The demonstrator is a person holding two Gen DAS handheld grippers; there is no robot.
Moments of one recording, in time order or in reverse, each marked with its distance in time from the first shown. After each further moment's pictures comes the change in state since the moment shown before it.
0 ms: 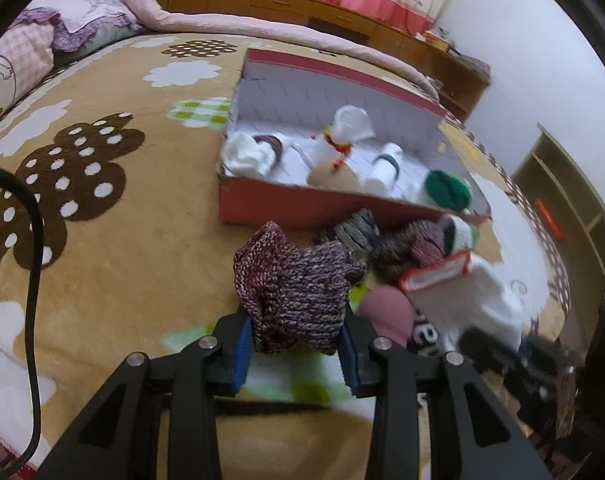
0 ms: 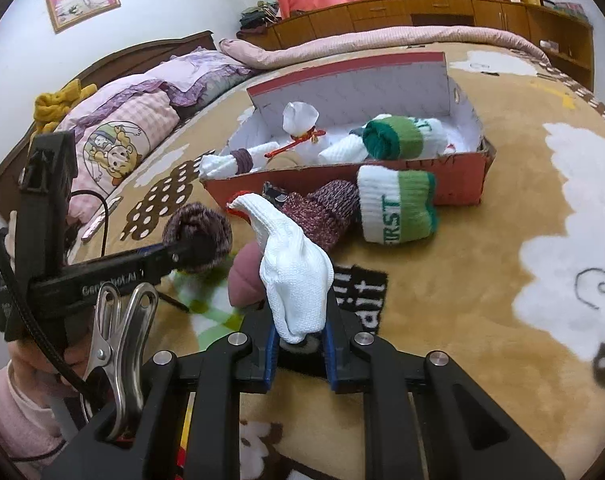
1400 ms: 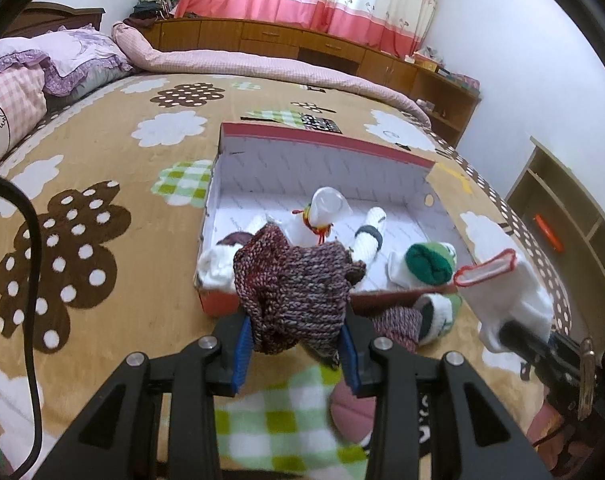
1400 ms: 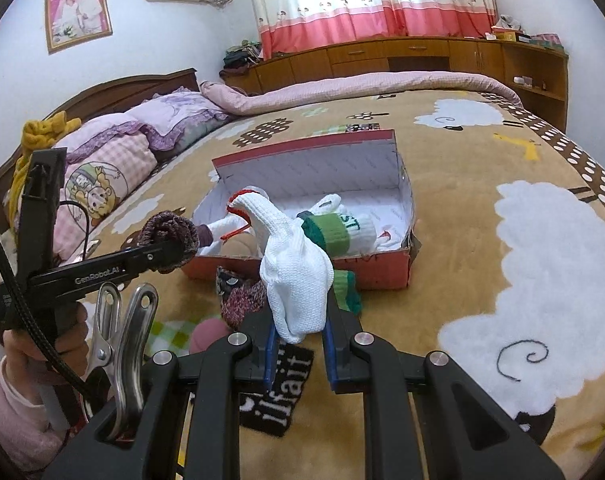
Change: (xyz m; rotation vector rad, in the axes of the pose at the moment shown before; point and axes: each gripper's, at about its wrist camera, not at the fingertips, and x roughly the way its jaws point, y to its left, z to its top) left arm -0.007 -0.019 0.058 0.040 -0.121 0.009; right arm -0.037 -0.029 0.039 -0.003 -0.157 -0.094
